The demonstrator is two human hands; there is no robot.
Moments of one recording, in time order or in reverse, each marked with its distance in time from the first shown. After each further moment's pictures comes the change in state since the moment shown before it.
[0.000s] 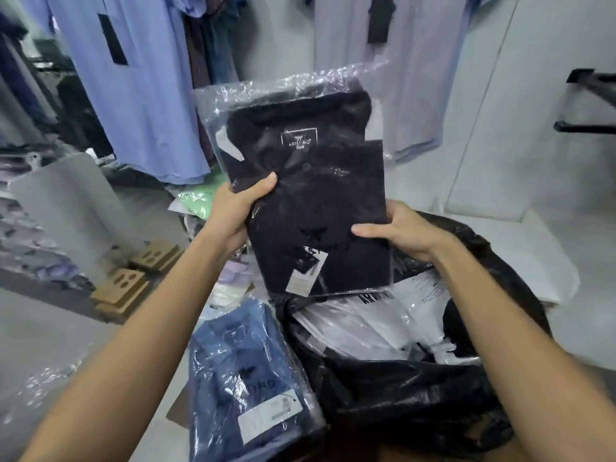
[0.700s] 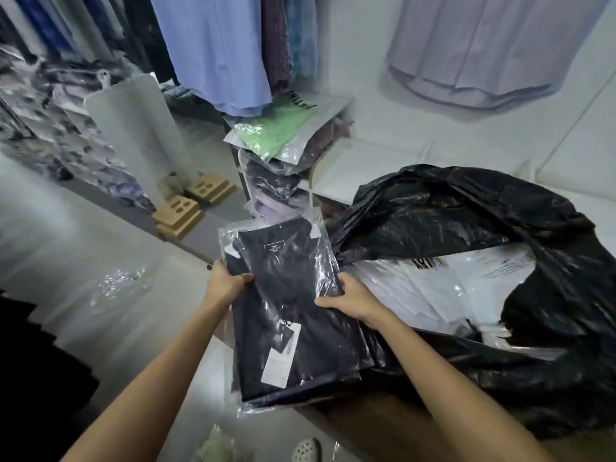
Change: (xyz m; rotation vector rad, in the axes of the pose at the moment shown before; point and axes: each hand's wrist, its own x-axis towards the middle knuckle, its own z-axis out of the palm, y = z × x) left_hand -0.103 -0.175 -0.214 0.657 0.528 -0.503; right_hand -0.013 0.187 0.186 -0.186 -0.200 0.453
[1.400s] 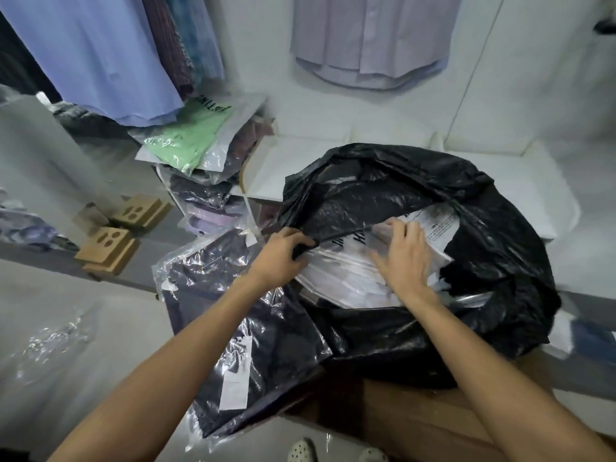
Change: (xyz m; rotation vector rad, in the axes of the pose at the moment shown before) left_hand -0.056 0.110 0.153 0.683 -0.541 0.906; right_hand -0.048 0.057 -0.137 -0.871 1.060 -0.121
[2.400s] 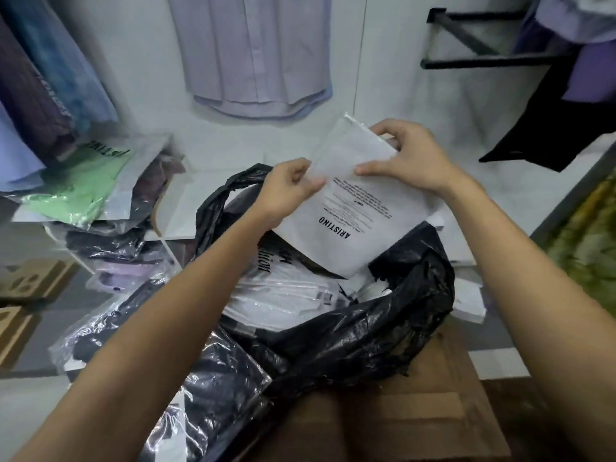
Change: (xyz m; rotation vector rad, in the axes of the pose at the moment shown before) left_hand 0.115 0.180 -0.027 -0.737 0.005 0.302; right_hand 0.108 0.067 -0.237 0.509 -0.112 -0.037
